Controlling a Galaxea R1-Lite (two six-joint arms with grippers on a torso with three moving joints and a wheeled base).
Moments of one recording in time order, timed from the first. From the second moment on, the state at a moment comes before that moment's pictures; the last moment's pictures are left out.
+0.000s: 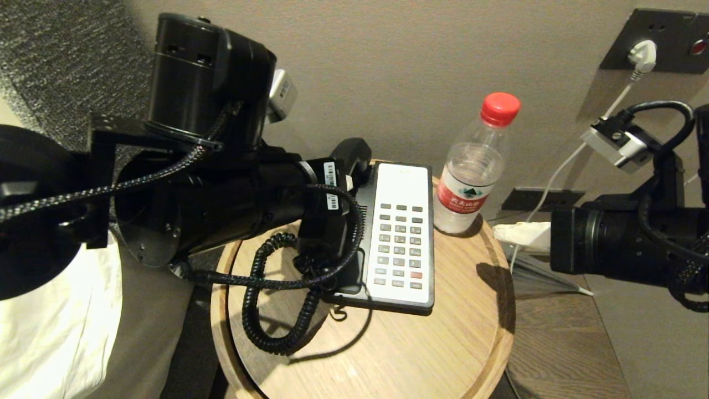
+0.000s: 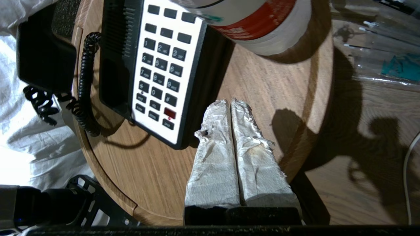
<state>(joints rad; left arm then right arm) -0.85 1.58 -1.30 0.07 0.36 -0.41 0.65 1.34 -0.94 0.04 -0.02 0.43</state>
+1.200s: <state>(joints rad) -0.89 1.59 -1.25 0.10 0.37 -0.39 0.63 1.35 -0.93 0.04 -0.02 0.43</state>
